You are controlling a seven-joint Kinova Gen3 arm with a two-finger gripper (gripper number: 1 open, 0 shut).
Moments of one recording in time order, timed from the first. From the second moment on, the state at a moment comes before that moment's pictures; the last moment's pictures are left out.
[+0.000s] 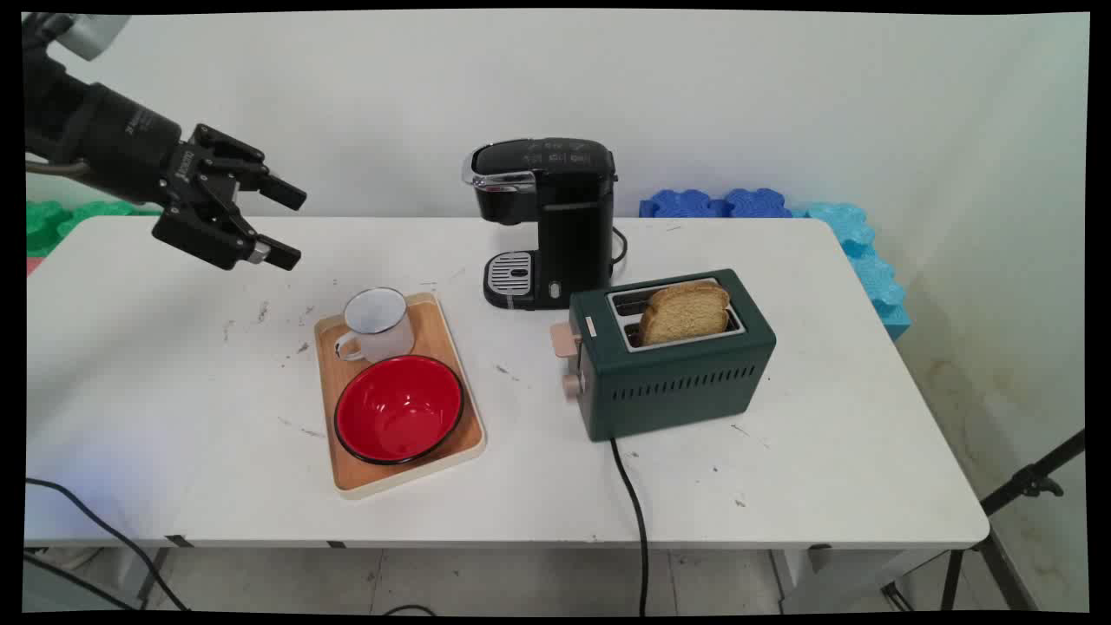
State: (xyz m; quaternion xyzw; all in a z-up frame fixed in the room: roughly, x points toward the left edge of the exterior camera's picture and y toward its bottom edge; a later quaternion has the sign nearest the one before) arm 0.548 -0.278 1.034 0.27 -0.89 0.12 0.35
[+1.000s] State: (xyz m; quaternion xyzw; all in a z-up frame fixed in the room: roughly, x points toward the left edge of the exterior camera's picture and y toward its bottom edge) arm 0.440 -0.315 1.023 0.27 -0.88 0.11 0.37
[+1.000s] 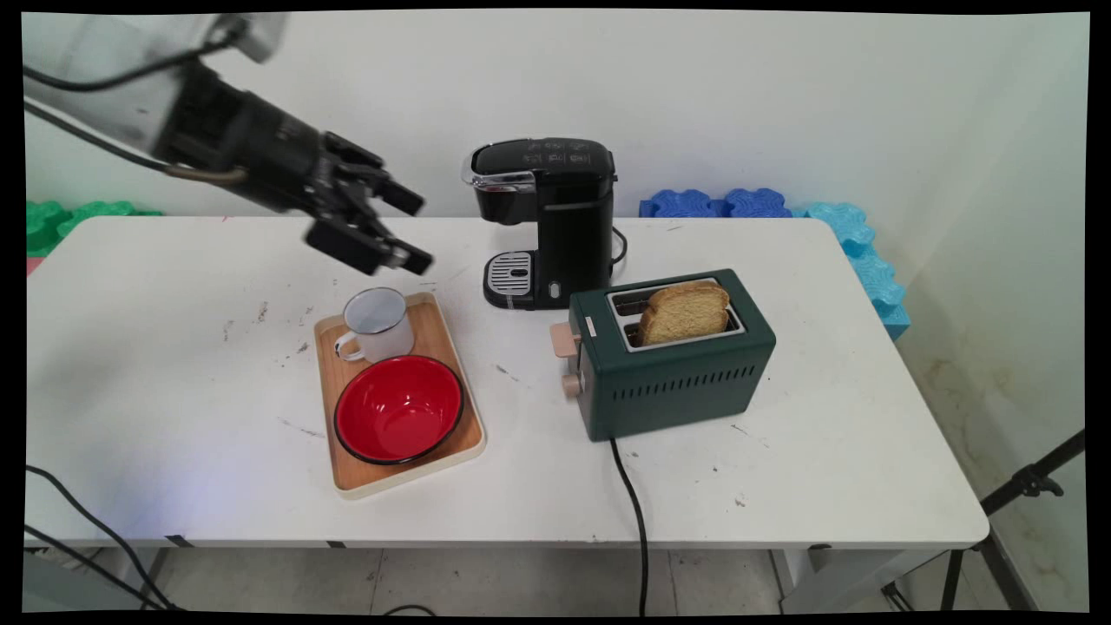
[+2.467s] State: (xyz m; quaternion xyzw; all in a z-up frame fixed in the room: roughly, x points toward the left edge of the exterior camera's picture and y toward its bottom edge) arm 0.338 -0.371 0.931 0.25 -0.90 0.09 0.34
